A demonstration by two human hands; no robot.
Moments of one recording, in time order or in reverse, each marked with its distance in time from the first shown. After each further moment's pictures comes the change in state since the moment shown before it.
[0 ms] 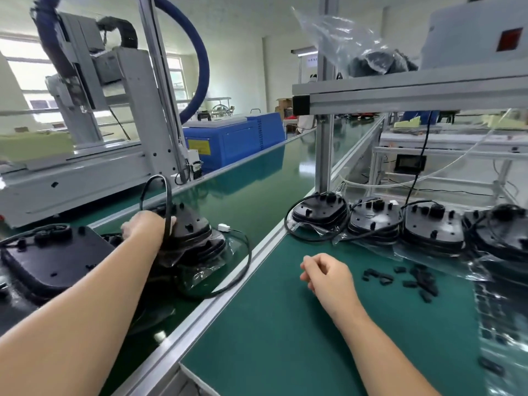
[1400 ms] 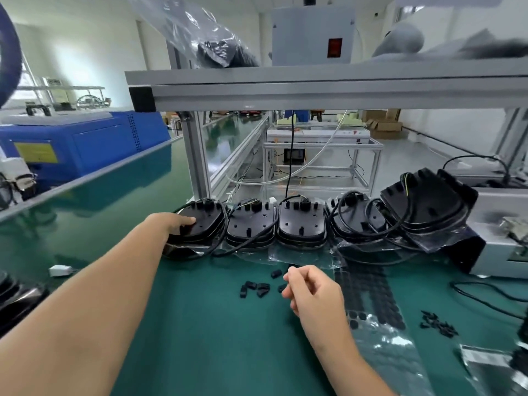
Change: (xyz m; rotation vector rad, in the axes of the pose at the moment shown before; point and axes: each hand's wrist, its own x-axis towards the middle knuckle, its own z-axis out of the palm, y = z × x) left_hand -0.049 0.232 0.196 -0.388 -0.802 0.127; right_hand -0.017 0.023 -0.137 0.060 0.407 0.026
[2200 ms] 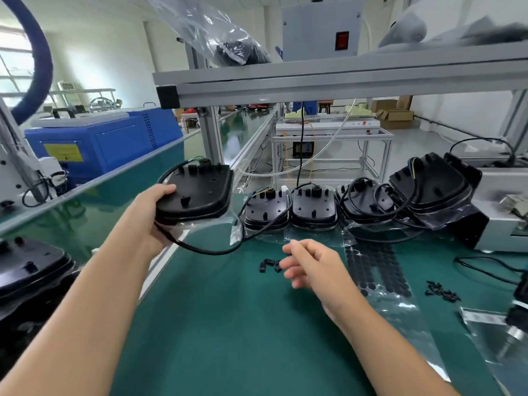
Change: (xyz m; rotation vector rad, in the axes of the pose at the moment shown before) left_hand -0.198 -0.026 -0.043 -0.789 -0.060 0.220; right_hand -0.012 -0.025 0.002 0.140 -0.246 0.103
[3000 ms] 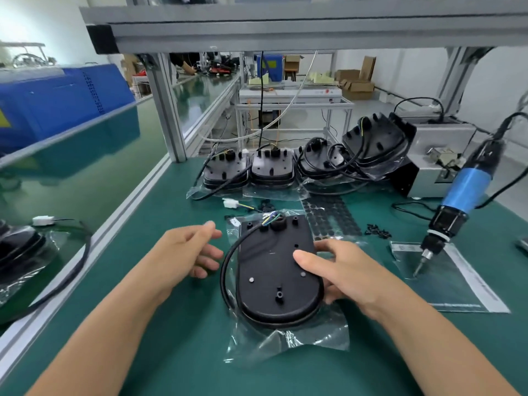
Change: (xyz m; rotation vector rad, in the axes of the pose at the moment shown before) left_hand -0.065 -0.117 0.001 0.680 -0.420 0.092; right_hand -0.092 -0.001 -0.077 -0.243 -0.038 0.270
